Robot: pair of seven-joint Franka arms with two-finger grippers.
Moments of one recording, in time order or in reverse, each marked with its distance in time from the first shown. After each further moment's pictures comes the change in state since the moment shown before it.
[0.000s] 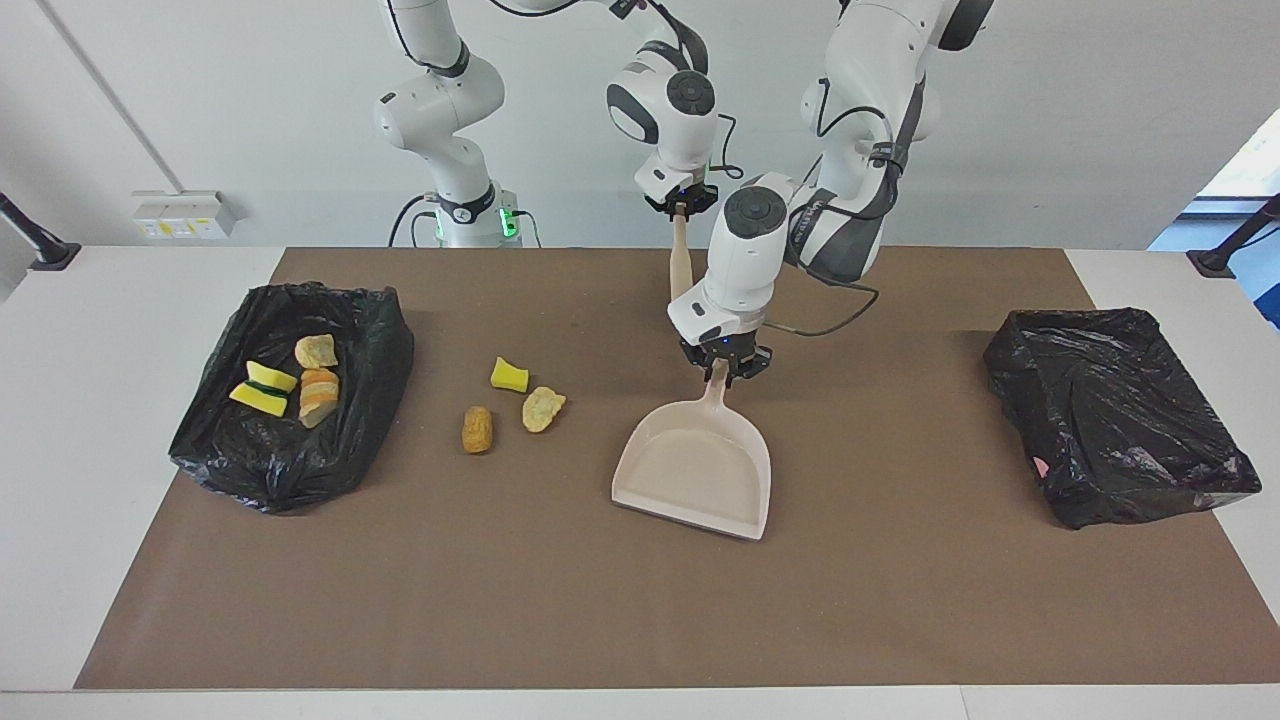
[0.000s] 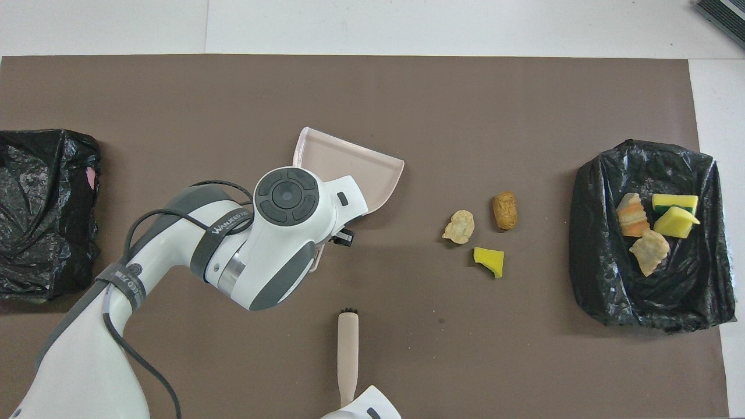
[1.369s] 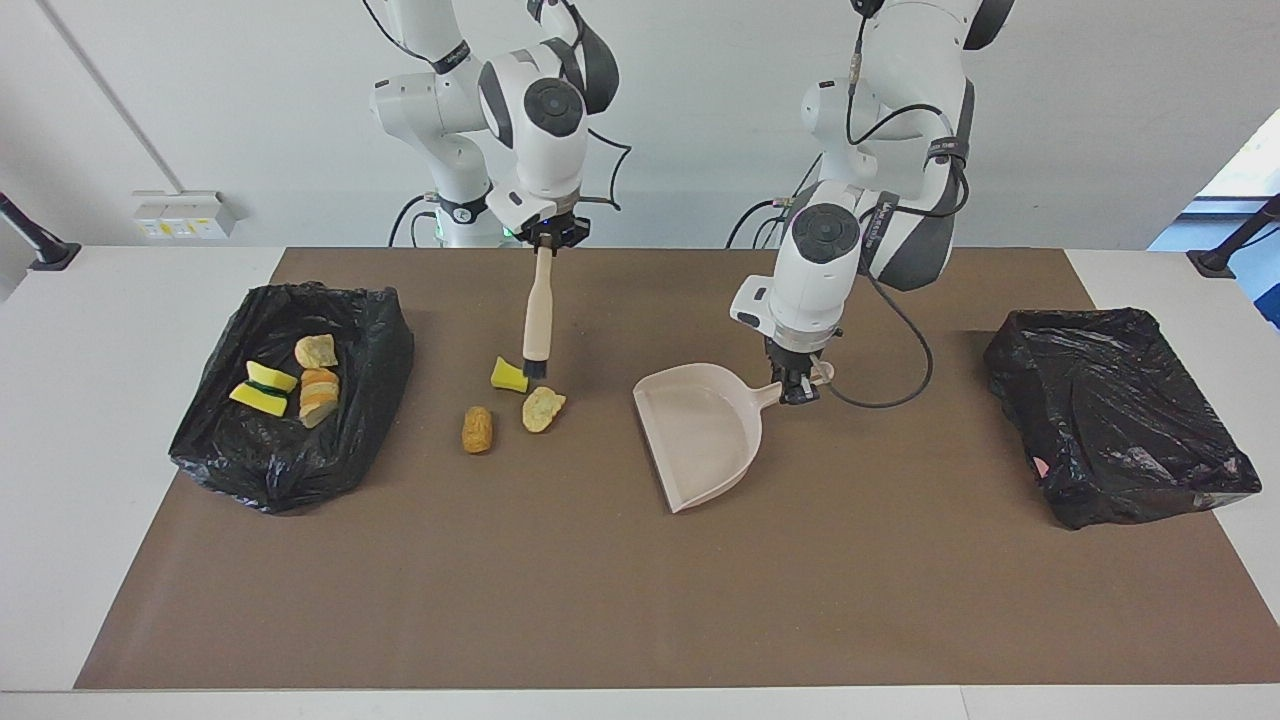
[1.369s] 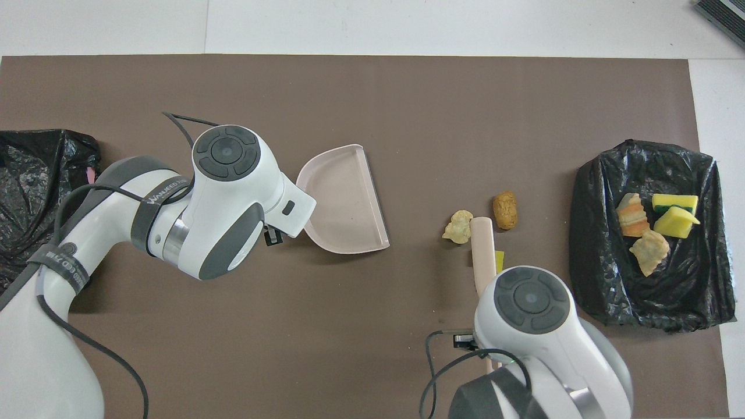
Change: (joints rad) left arm 0.111 0.000 0.003 0.040 0.055 -0.104 1.022; right arm -0.599 -0.157 -0.011 0.027 -0.307 -0.357 -0.469
